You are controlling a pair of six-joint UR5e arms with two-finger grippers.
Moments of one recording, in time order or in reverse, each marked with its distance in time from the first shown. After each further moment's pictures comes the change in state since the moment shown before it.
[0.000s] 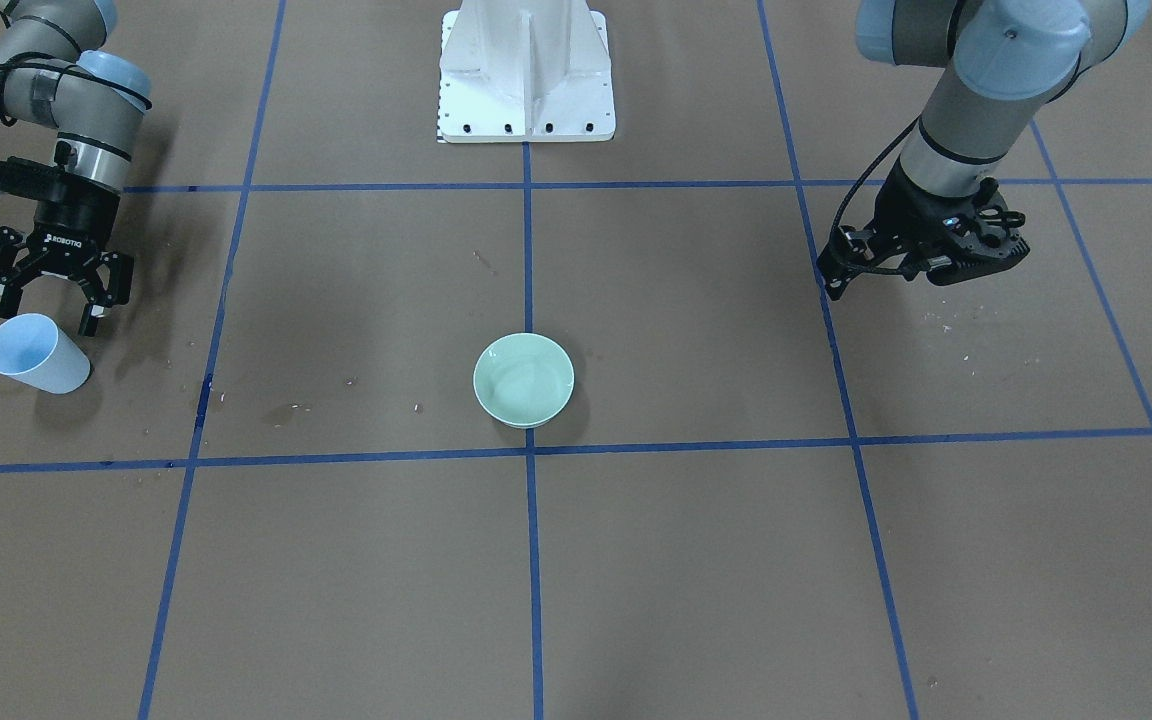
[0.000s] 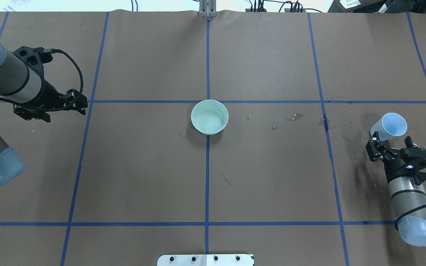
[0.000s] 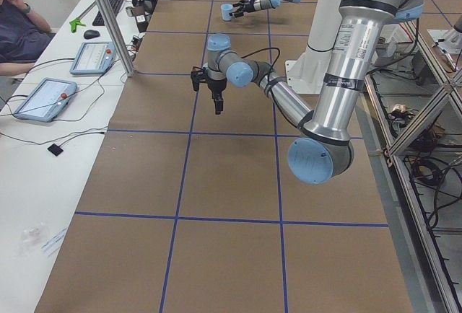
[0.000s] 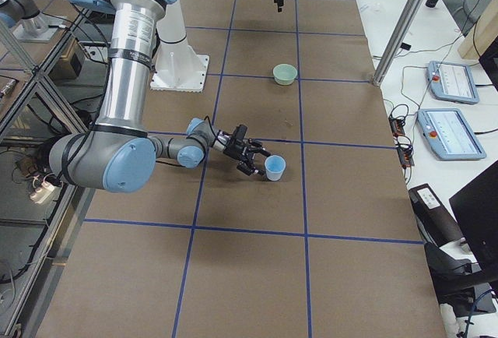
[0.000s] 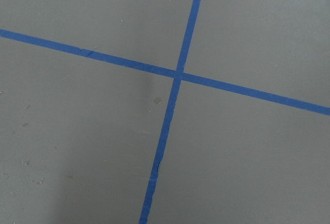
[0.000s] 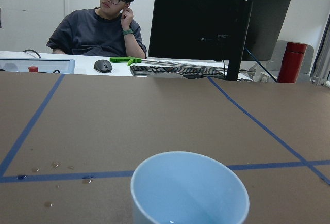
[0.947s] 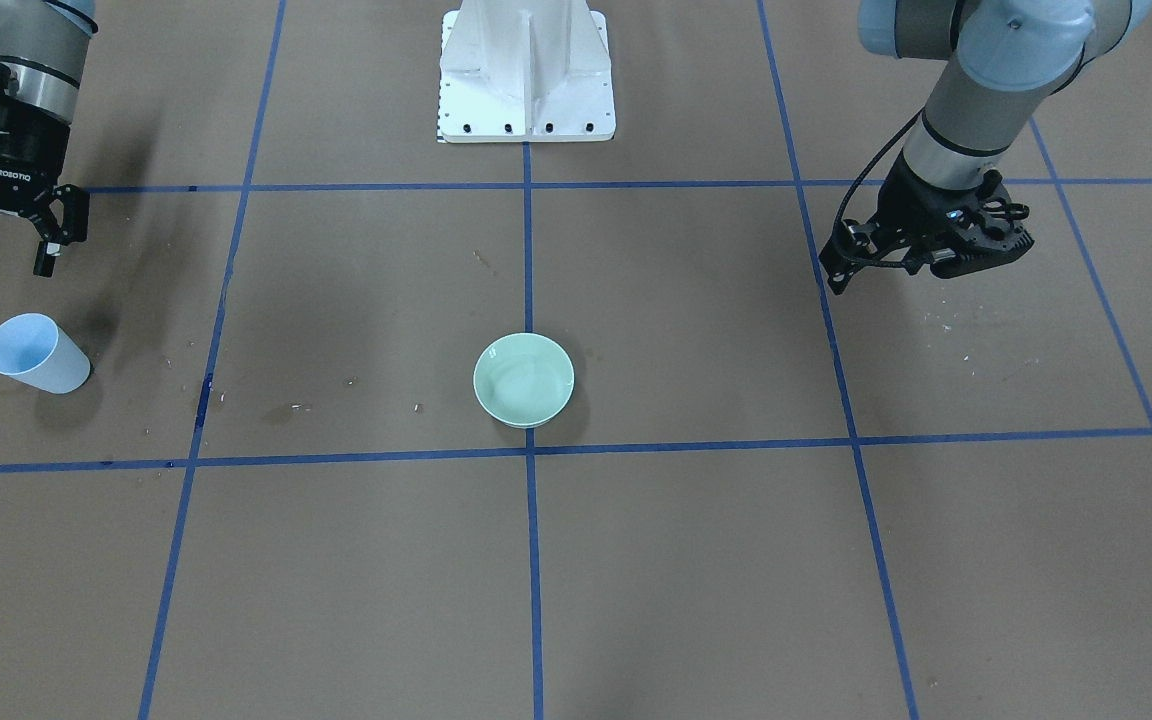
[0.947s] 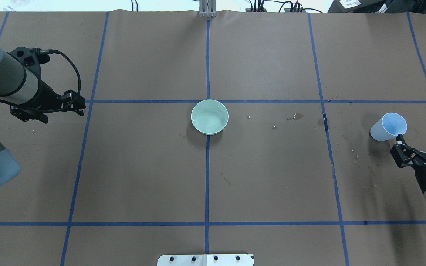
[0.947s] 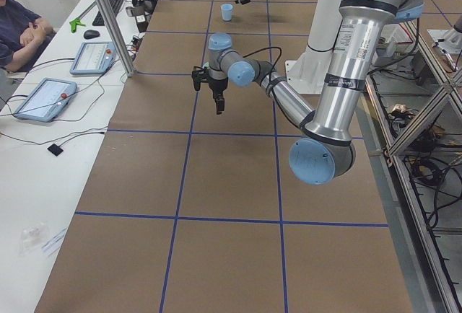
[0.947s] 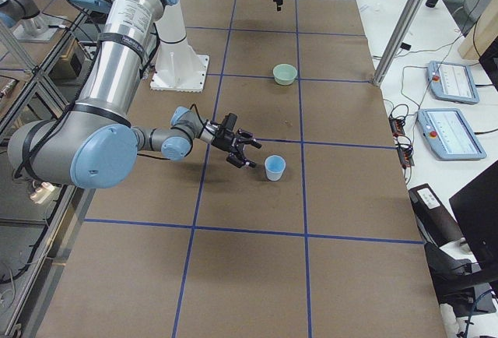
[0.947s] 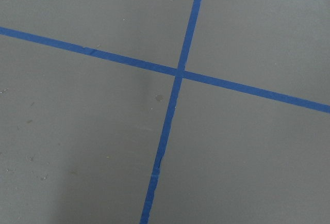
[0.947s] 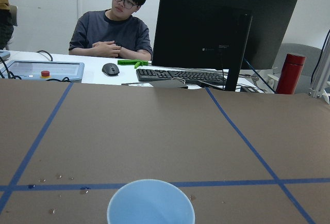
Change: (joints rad) left arm 0.000 0.013 -0.021 0.010 0.001 0.000; right arm -0.045 -0.246 0.284 -0.002 0.023 -0.049
